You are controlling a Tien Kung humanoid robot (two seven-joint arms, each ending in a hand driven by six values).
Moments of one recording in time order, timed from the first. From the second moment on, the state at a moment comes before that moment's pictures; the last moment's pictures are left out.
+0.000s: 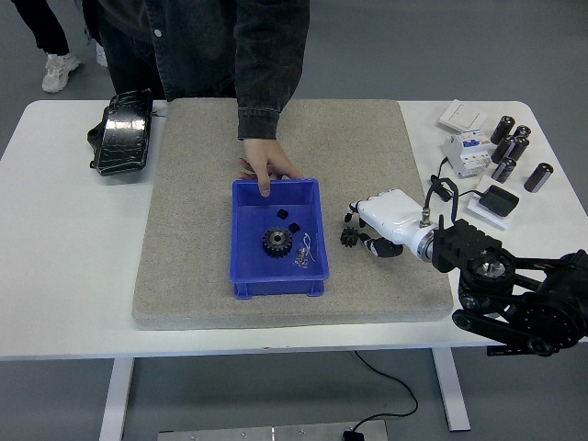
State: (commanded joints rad) left arm 0.06 0.30 -0.38 -0.34 0.27 0.31 0.19; right arm 0.85 -0.48 0.05 1.23 -1.79 -0.30 -0.27
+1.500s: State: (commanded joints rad) left arm 0.06 0.29 -0.39 -0.34 0.29 0.31 0.20; right arm 0.84 -0.50 0.09 1.31 -1.77 -0.17 -0.33
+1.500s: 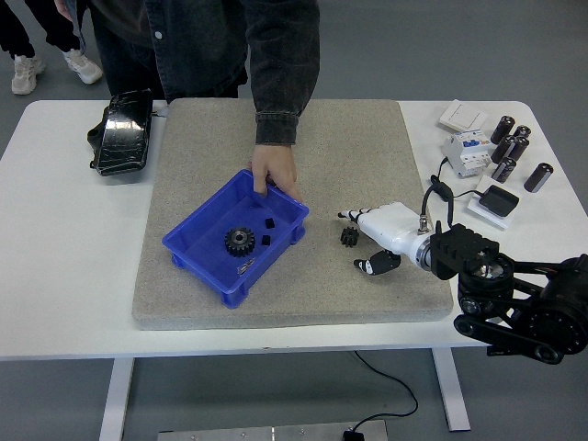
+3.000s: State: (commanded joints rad) left arm 0.05 0.30 -0.40 -0.34 0.30 0.31 0.20; right arm 0.88 -0.45 0.07 1.23 -1.68 -0.23 -0.33
